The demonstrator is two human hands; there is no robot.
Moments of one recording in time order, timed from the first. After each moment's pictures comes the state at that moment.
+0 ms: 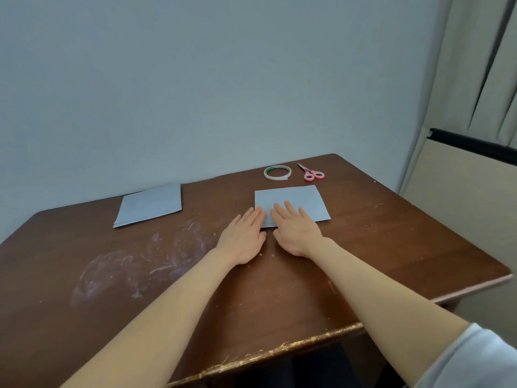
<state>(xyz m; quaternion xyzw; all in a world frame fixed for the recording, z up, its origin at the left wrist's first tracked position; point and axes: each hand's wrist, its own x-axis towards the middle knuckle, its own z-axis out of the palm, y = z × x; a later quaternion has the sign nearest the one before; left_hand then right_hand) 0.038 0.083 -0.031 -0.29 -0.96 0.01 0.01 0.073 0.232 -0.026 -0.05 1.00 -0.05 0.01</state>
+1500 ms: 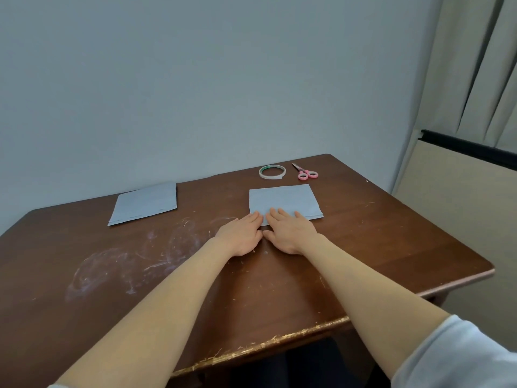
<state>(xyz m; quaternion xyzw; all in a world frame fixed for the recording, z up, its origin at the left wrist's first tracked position) 0.043 0.090 -0.017 -0.30 -0.95 0.02 -0.08 0.077 0.234 -0.025 -0.06 1.00 -0.02 0.06</state>
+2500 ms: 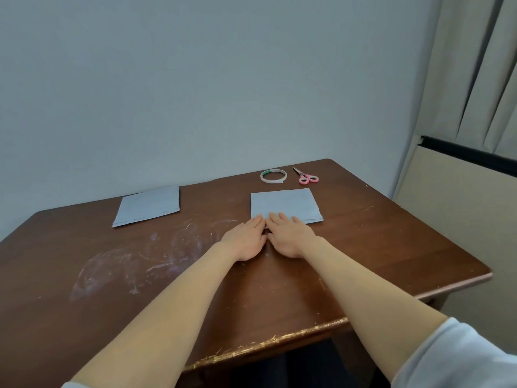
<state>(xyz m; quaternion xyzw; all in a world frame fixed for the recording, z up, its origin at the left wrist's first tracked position) 0.051 0.097 -0.016 -0.30 -0.95 0.01 -0.07 0.080 0.232 -0.021 -0.08 0.99 -0.04 0.06</state>
